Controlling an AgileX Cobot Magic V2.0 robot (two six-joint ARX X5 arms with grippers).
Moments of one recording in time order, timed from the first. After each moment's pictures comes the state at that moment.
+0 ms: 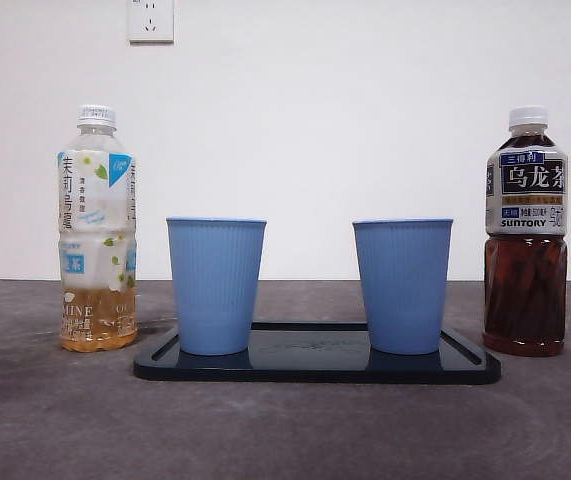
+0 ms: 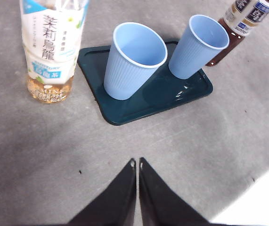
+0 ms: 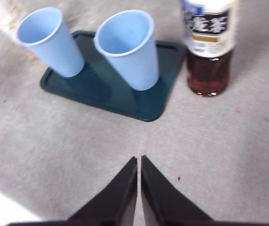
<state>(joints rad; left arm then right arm) -0.08 0.60 0.80 -0.91 0.55 0.04 0.06 0.52 0.79 -0.99 -0.44 0.01</state>
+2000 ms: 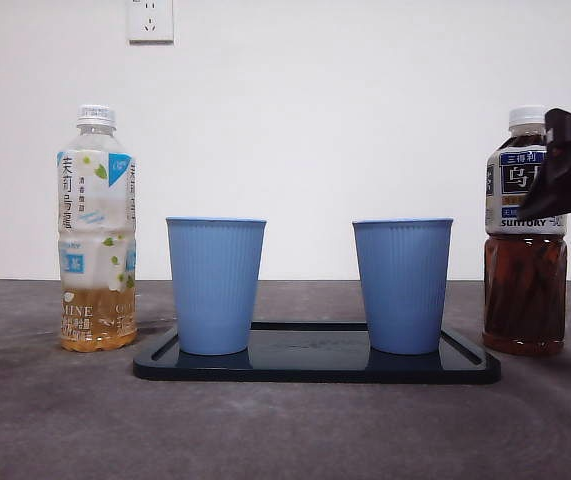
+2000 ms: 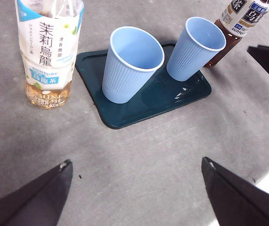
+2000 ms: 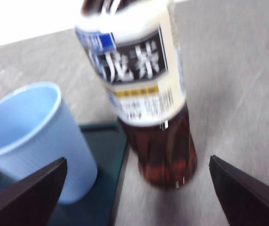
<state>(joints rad) -0.09 0.60 0.80 -0.90 0.55 0.04 0.33 0.90 0.19 0.43 0.07 0.37</state>
